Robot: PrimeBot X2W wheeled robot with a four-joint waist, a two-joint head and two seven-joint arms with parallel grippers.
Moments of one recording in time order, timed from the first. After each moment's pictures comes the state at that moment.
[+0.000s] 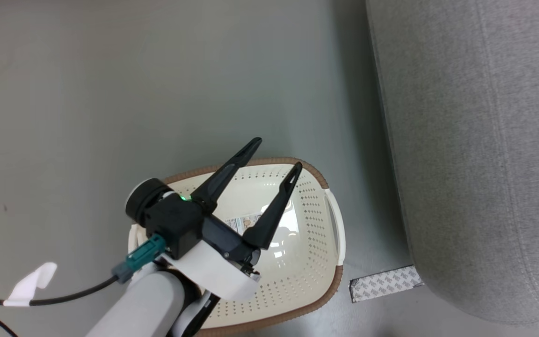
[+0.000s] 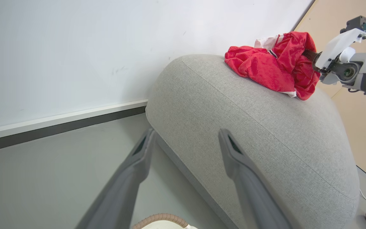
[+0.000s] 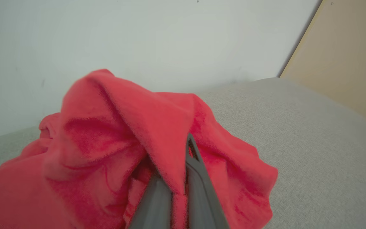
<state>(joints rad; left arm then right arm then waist) -0.48 0.29 -0.59 -0.13 -0.37 -0.01 -0.11 -1.12 -0.42 -0.52 0.97 0.06 0.13 -0.18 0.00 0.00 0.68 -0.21</state>
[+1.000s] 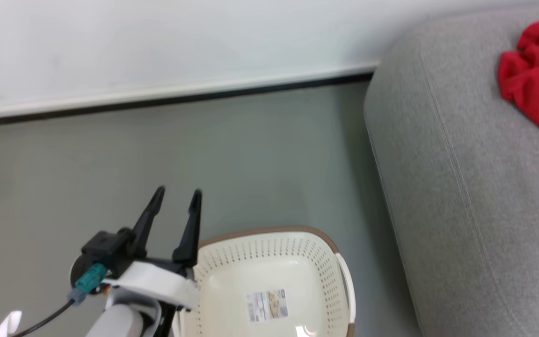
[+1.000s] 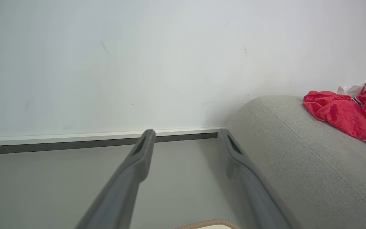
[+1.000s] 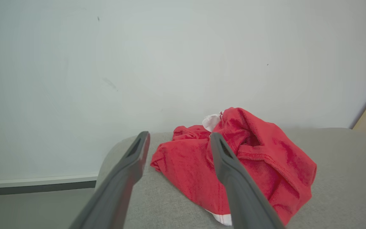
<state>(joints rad) -0.30 0.26 -0.39 0.14 -0.46 0.11 -0.26 -0.44 -0.25 -0.23 0.31 0.20 0.13 -0.18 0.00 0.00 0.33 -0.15</state>
